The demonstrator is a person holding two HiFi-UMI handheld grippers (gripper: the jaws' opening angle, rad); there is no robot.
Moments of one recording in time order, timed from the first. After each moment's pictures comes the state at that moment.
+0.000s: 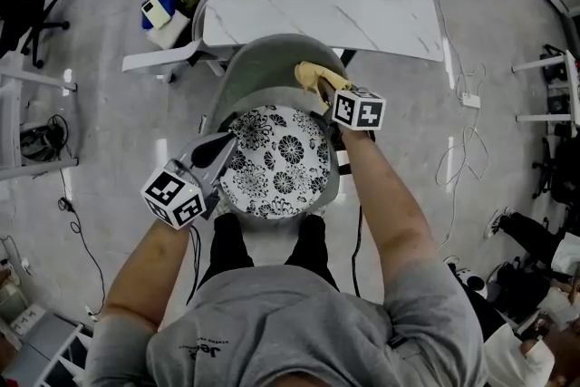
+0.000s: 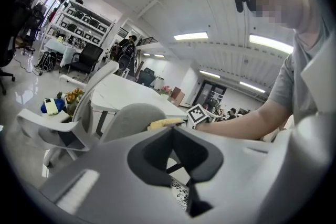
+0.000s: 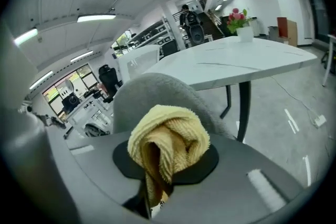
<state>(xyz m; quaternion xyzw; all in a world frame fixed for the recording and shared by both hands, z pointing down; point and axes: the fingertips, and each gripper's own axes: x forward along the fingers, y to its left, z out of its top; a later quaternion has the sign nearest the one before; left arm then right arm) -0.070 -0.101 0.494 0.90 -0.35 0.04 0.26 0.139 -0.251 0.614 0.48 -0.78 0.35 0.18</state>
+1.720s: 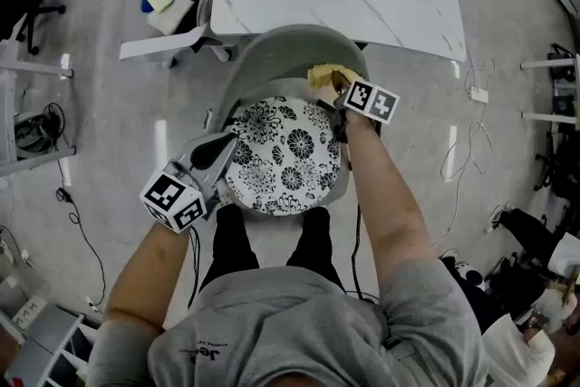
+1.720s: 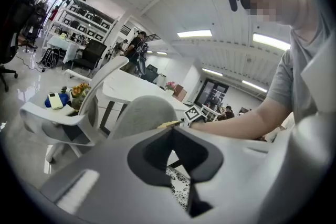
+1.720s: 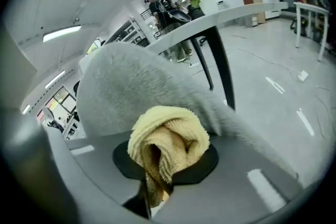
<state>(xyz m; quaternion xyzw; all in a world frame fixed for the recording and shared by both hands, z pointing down) -0.098 -0.107 0.533 0.89 -0.35 0.05 0.28 0.156 -0.267 0.692 0.55 -0.69 0.46 0.14</state>
